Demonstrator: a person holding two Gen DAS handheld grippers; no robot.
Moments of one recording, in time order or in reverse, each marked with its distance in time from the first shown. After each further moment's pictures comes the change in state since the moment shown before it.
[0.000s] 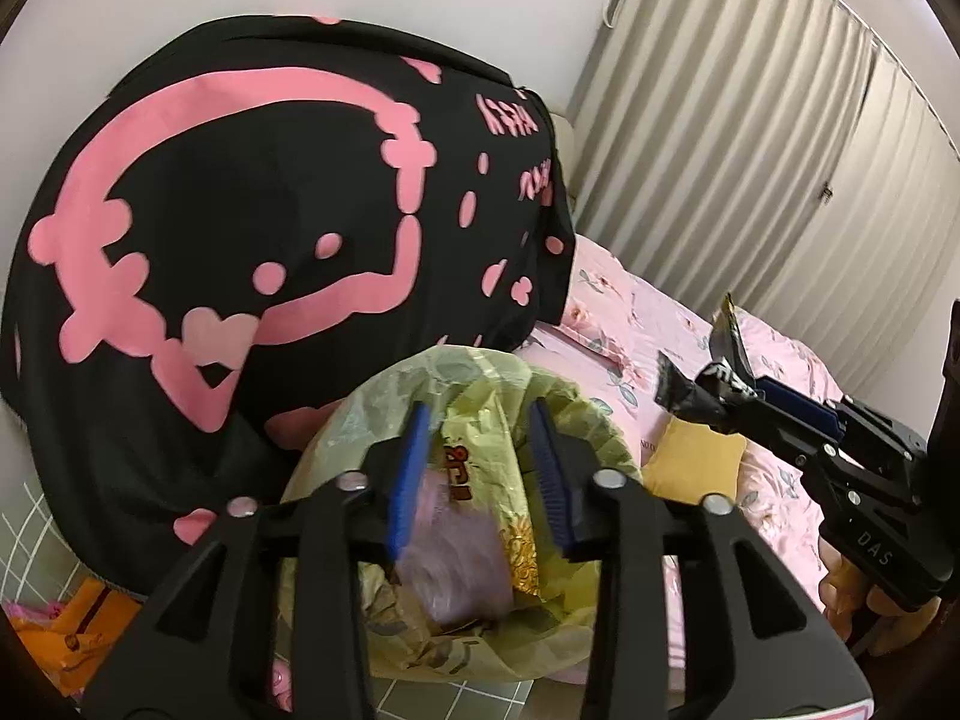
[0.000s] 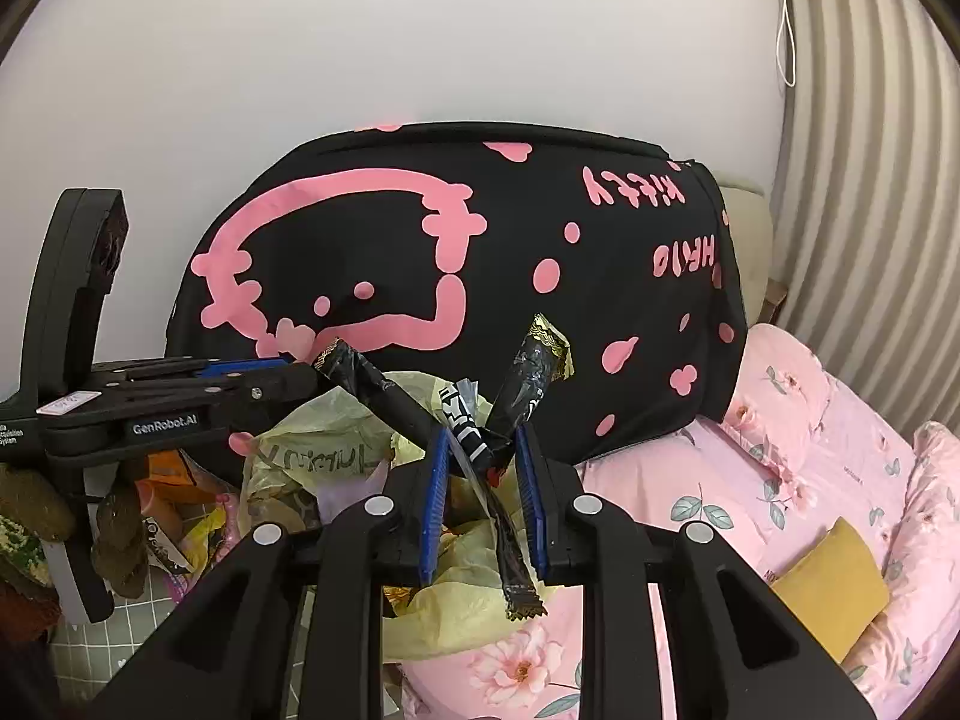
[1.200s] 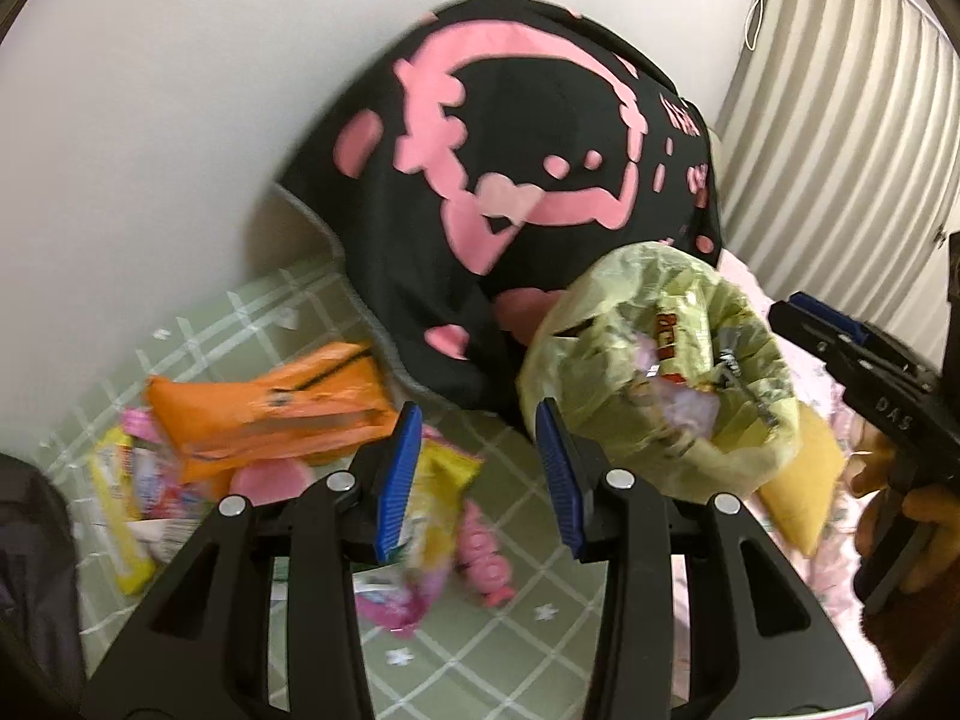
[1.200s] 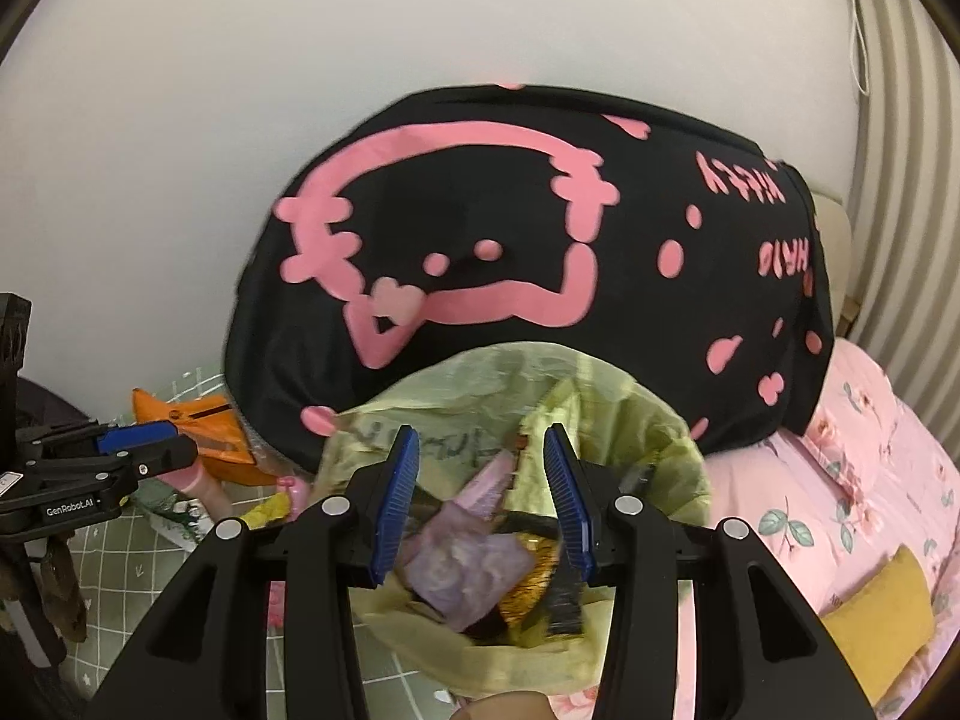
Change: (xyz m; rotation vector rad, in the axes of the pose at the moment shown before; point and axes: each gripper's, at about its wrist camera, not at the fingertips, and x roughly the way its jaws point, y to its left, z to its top) left arm -0.096 0.070 -0.111 -0.131 -0.034 0.365; right arm 0.035 0.075 -0.027 -0.083 -0.023 0.189
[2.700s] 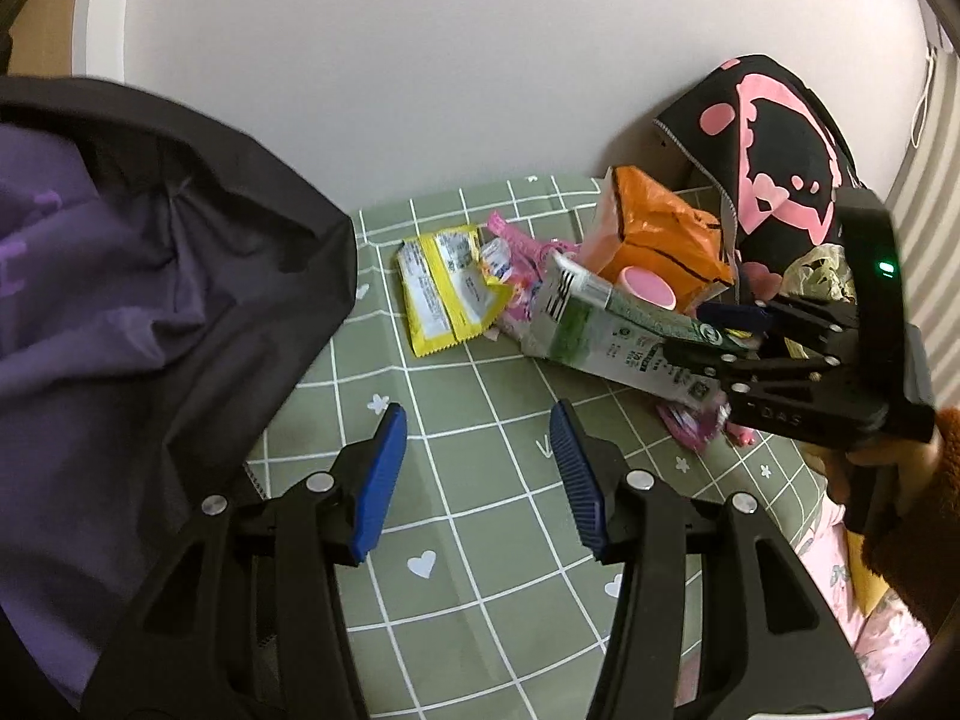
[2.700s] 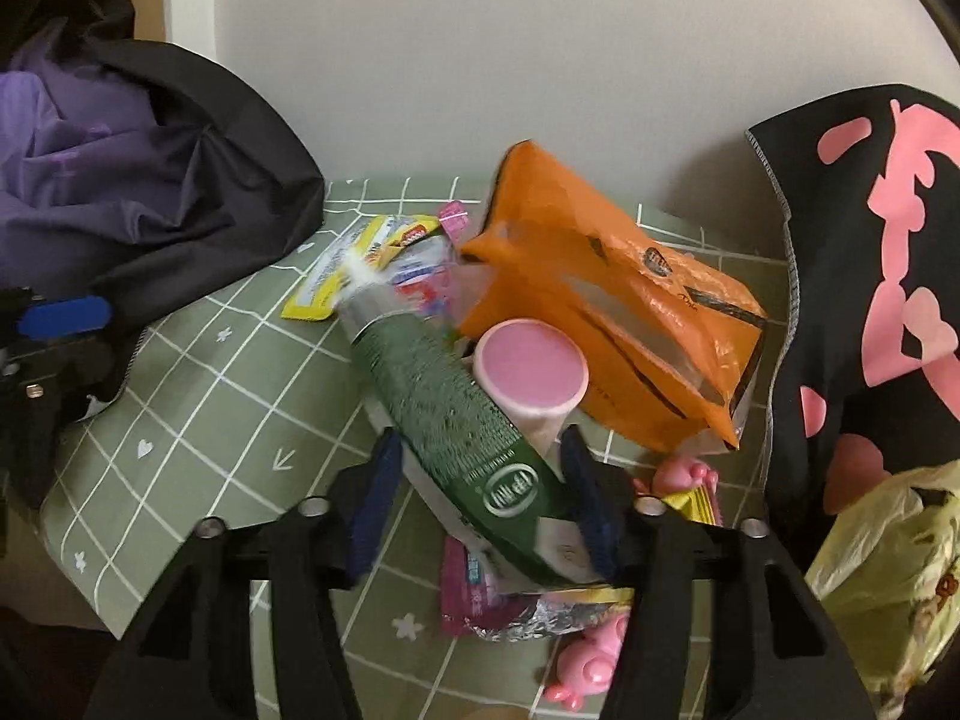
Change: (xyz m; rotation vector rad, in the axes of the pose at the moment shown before) left arm -0.108 0.130 -0.160 -0.329 -0.018 0.326; right arm 0.111 0.233 -0.063 -0.547 0.277 0.451
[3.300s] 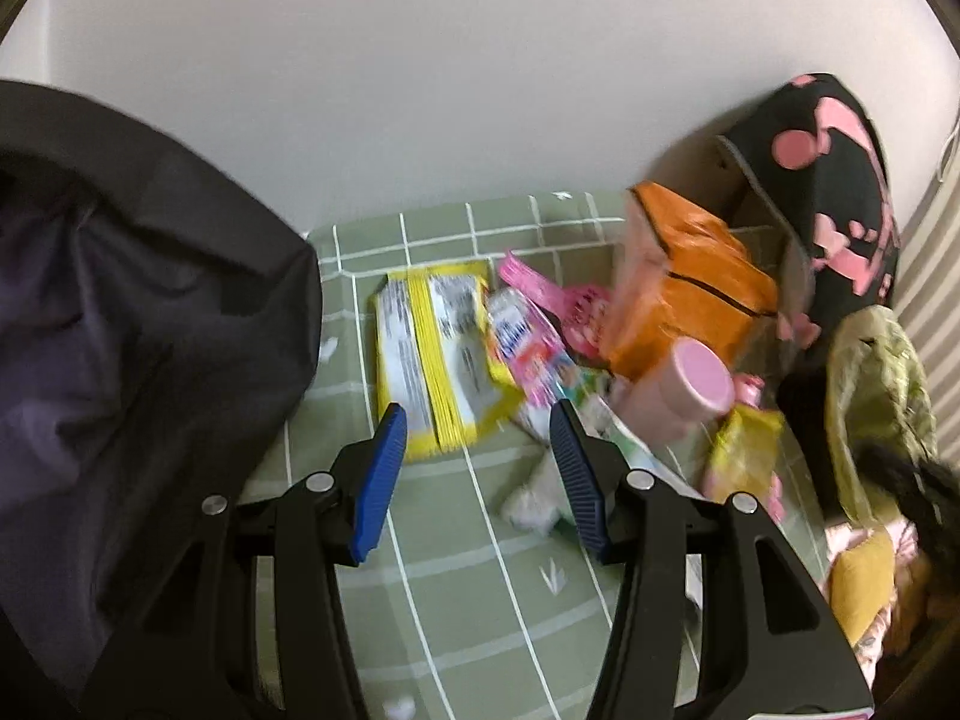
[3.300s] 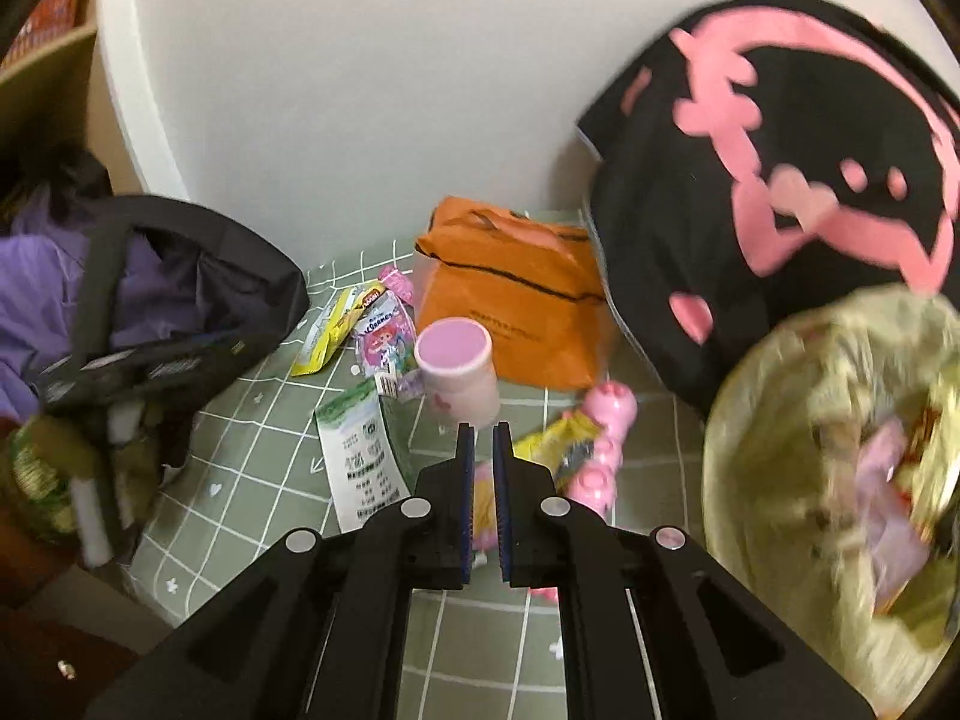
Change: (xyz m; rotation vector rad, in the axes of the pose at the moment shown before) left arm 0.084 0.007 0.067 -0.068 0.070 0.000; right arm -0.078 -0.051 -0.055 0.327 -0.122 0.056
